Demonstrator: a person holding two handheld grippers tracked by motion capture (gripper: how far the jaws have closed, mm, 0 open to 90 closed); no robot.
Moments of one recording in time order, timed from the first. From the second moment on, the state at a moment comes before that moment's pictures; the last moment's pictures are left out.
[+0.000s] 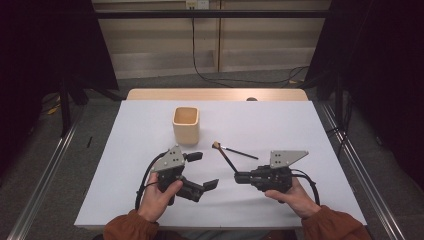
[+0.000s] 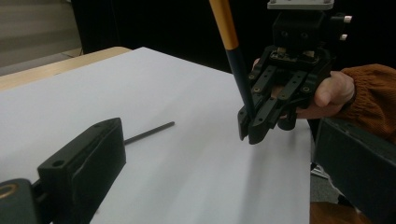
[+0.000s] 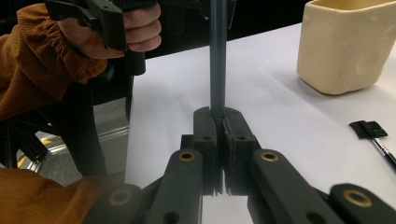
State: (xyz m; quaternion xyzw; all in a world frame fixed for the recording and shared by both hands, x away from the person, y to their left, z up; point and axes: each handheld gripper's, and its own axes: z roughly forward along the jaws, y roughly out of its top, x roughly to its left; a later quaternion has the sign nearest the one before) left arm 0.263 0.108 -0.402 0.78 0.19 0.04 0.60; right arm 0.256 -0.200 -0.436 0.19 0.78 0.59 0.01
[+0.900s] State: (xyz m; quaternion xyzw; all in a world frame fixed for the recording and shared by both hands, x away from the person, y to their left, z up) left arm 0.273 0.087 -0.396 0.76 0.18 0.06 0.62; right arm 0.258 -0.198 -0.438 0.19 0.79 0.58 0.01
